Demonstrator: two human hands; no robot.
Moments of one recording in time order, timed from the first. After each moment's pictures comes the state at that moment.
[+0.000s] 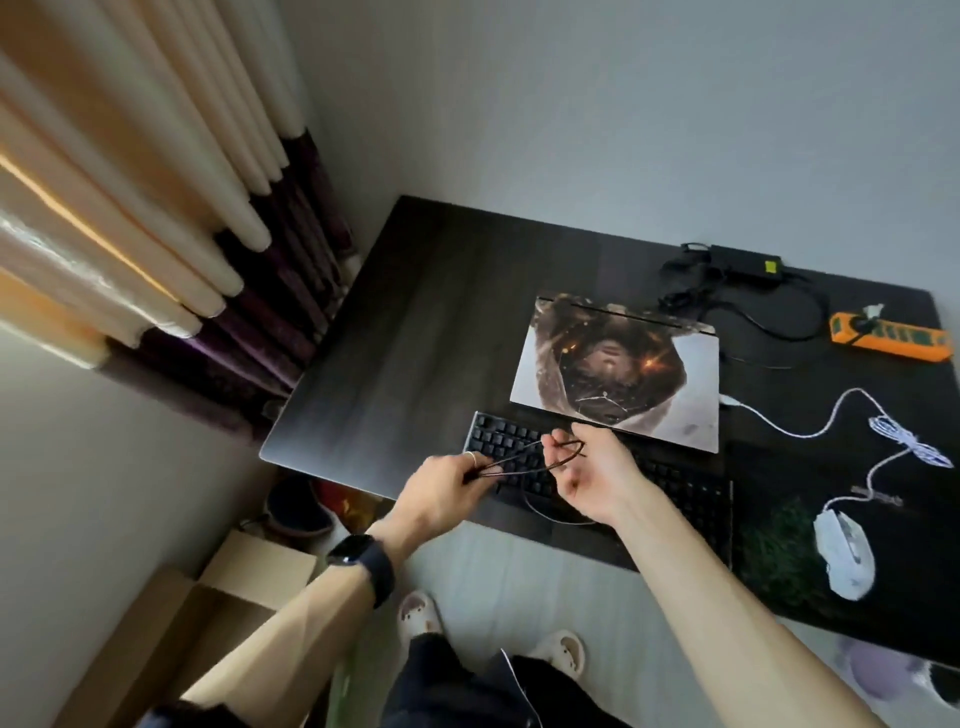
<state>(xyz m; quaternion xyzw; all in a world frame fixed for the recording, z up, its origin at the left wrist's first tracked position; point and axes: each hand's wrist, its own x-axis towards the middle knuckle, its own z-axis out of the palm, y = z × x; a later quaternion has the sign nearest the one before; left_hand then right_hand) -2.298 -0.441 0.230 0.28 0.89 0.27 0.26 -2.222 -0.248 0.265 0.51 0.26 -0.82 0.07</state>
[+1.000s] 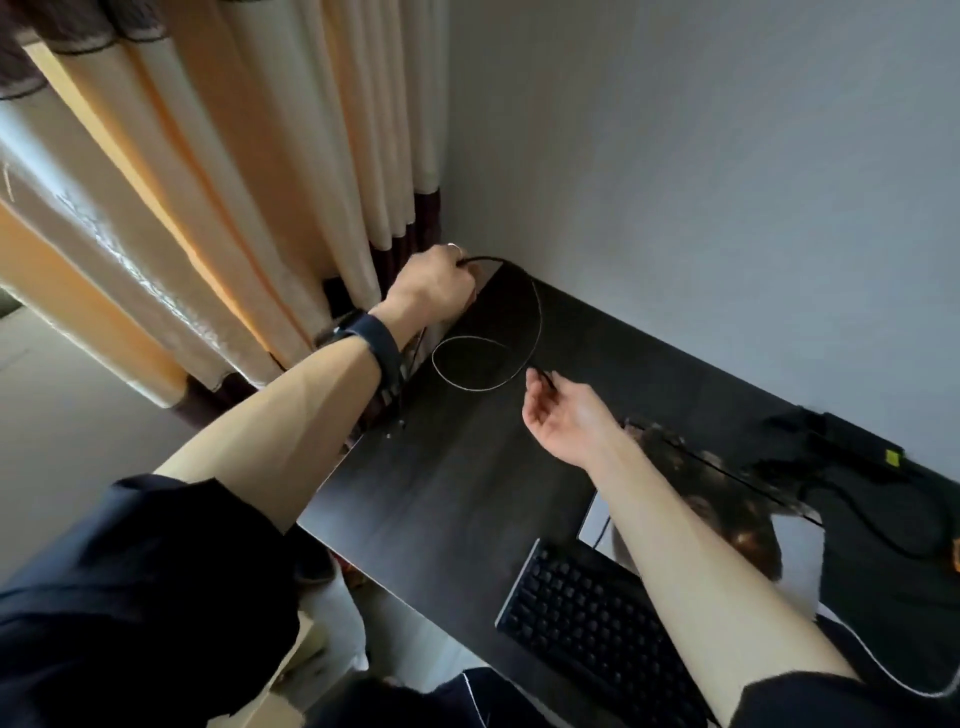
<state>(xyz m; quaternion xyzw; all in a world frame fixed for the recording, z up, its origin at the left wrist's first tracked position) -2.635 -0.447 0.388 0.09 0.92 0.38 0.11 -2.513 -0.275 0.291 0.39 0.27 -0.87 0.12</state>
